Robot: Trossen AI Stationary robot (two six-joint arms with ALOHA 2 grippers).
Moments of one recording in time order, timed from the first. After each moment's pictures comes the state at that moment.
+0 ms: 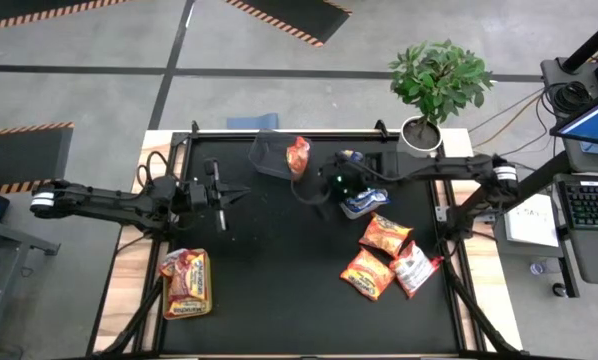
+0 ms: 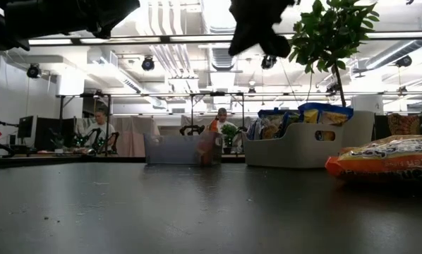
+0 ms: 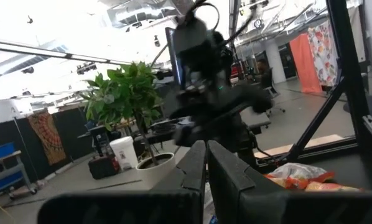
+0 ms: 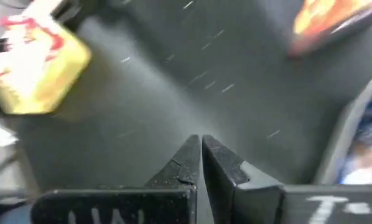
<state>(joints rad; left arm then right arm) 0.04 0.74 0.28 0.72 -0.07 0.32 -0.08 1.60 1.48 -0.74 0.00 0.66</state>
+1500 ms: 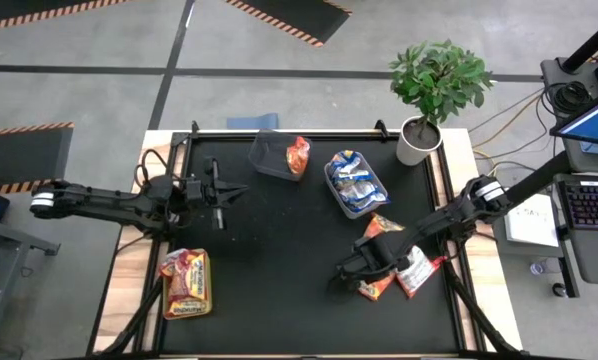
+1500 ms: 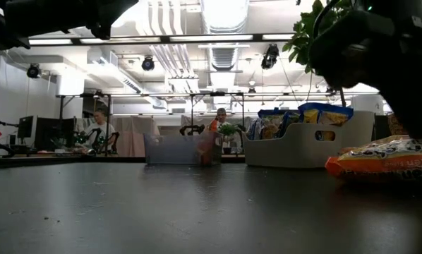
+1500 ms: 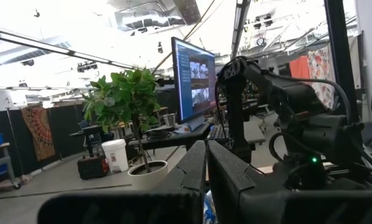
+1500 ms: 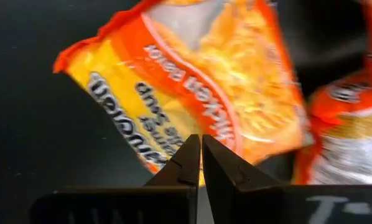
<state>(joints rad) 0.04 0.73 0.28 0.76 -0.07 0.22 0.41 1.75 1.21 -0.98 -0.19 1.62</state>
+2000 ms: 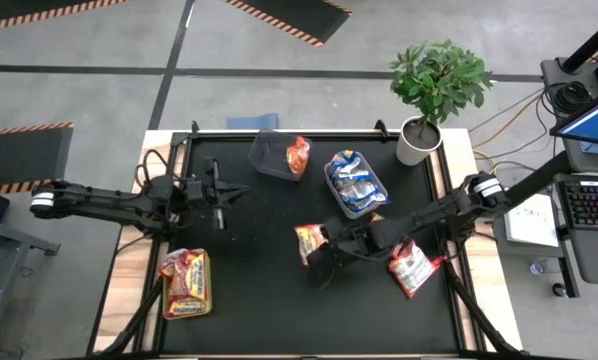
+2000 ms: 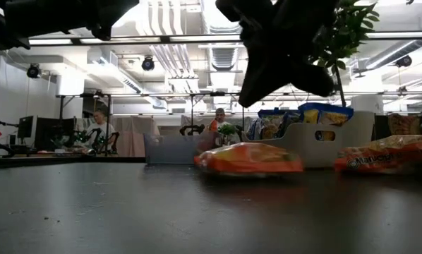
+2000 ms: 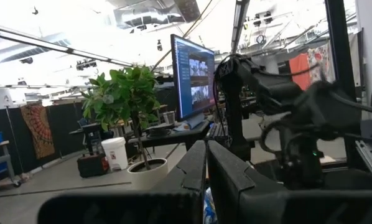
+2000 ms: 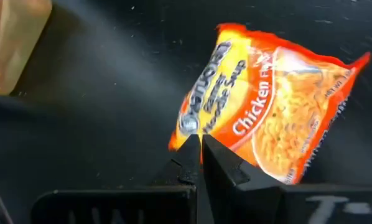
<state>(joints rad) 0.04 0.73 0.28 0.76 -0.07 0.22 0.31 1.74 1.21 -0.45 0.31 1.20</state>
